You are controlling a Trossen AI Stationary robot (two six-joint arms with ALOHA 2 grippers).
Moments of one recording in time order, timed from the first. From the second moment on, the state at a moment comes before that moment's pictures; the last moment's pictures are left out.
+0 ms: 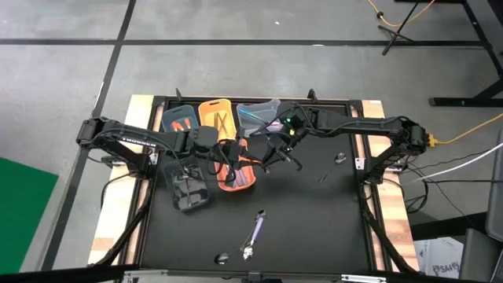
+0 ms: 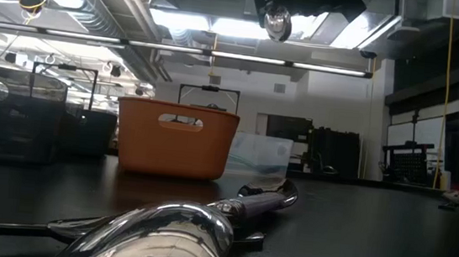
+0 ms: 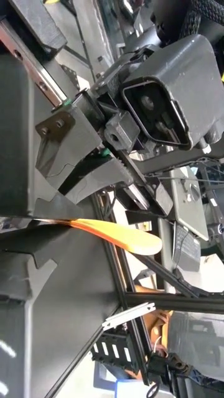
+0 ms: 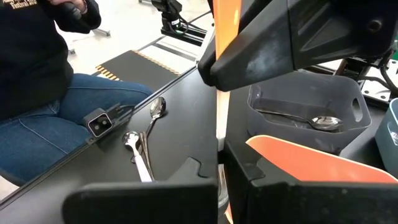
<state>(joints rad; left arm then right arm) -0.04 1.40 1.04 0.18 0.06 0.22 -0.21 1.56 1.26 -0.28 -0.87 -0.42</state>
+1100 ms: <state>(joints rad) -0.03 1.32 1.04 -0.04 -0.06 0.04 -0.24 1.50 1.26 -0.45 -0.47 -0.43</state>
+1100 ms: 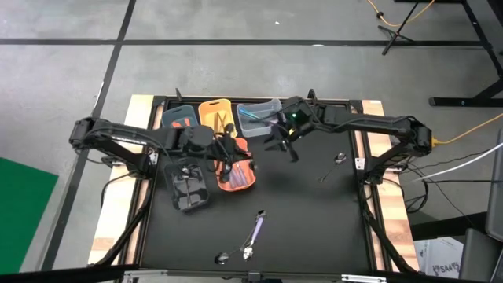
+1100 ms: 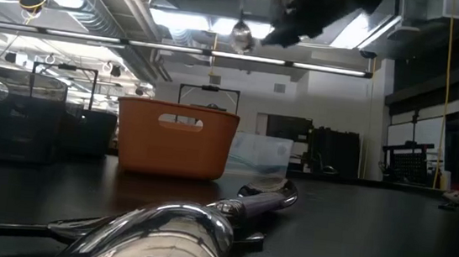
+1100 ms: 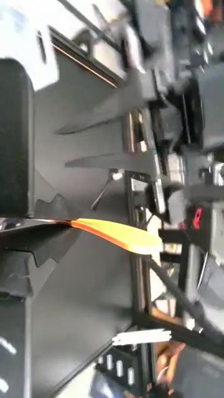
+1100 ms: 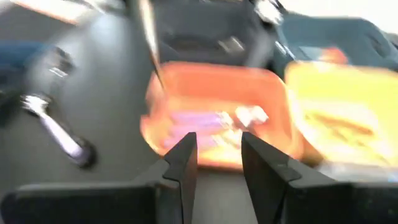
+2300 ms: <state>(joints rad) 0.54 0.90 0.83 -0.90 -0.47 -0.70 -0.28 1.44 1.26 -0.70 -0.12 -0.42</state>
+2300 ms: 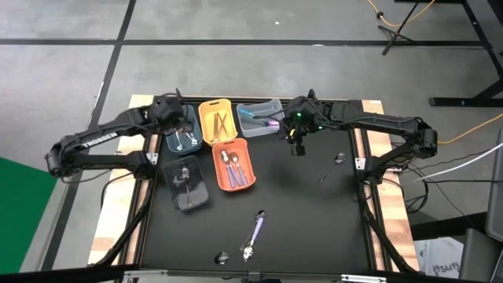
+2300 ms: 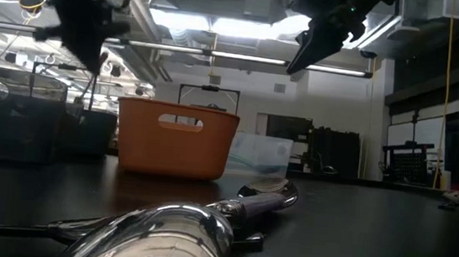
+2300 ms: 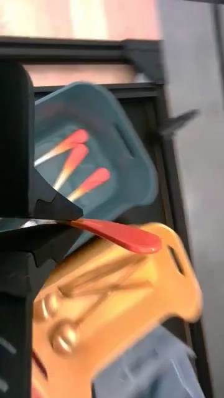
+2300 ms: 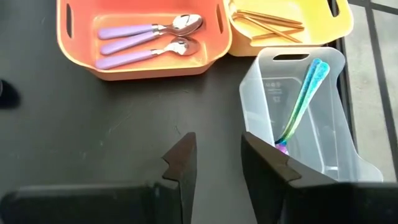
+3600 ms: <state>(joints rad) 0.66 0.90 0.56 -0.75 -0.40 -0.78 -0.28 1.44 1.26 -0.70 -0.12 -0.42</state>
